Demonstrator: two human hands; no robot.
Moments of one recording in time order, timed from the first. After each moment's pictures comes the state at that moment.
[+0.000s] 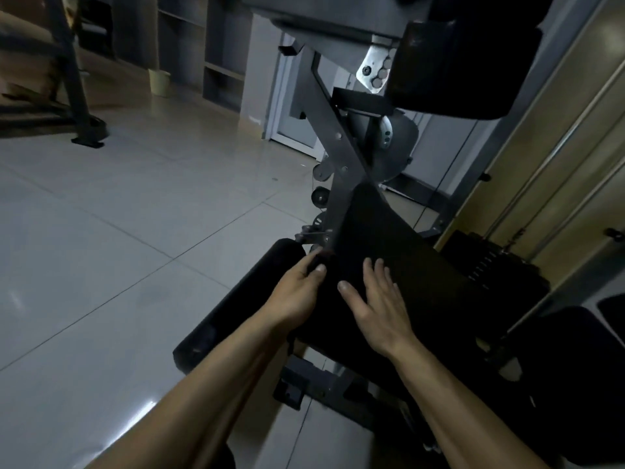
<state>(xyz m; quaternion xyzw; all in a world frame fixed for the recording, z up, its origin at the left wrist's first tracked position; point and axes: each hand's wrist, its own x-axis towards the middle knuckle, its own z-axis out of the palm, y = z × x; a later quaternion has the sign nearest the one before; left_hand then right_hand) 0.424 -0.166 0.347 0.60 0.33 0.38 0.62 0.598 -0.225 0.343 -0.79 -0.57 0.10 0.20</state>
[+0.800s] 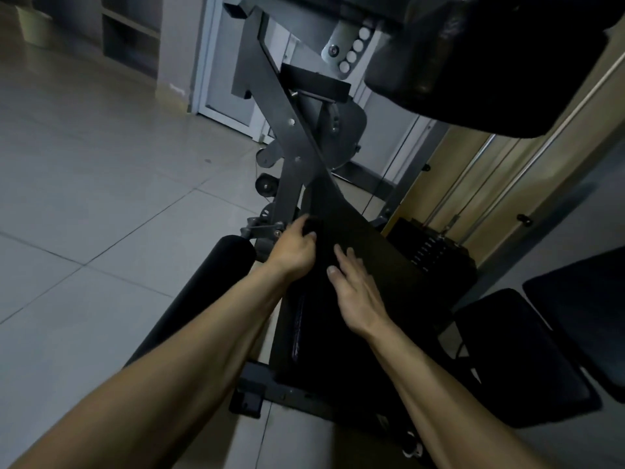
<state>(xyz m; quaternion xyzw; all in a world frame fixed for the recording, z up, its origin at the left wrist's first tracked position) 0.511 -0.049 0.361 0.68 0.33 0.34 0.56 0.620 -0.164 0.354 -0.84 -0.49 0.11 0.22</state>
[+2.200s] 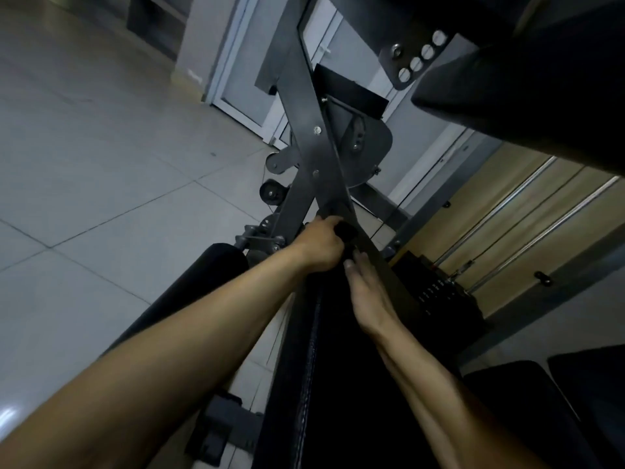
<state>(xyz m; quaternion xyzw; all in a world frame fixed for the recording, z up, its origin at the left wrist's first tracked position) 0.591 0.057 0.359 0.76 0.31 0.27 0.50 0.689 -0.069 0.355 -0.83 -0.48 0.11 0.25</state>
